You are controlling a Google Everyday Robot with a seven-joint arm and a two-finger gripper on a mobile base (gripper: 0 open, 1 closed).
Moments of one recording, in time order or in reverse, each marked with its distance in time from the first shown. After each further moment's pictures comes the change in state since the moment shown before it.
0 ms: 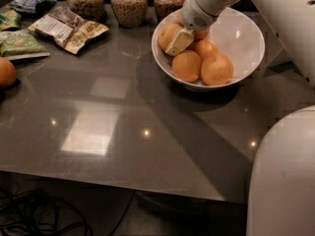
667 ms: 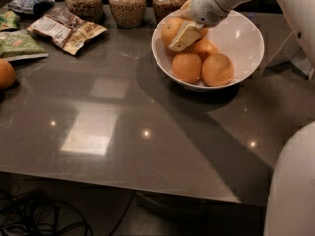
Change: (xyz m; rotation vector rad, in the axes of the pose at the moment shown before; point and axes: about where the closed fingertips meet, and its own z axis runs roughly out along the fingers) arm -0.017 0.004 -0.032 -0.004 -0.170 -0.052
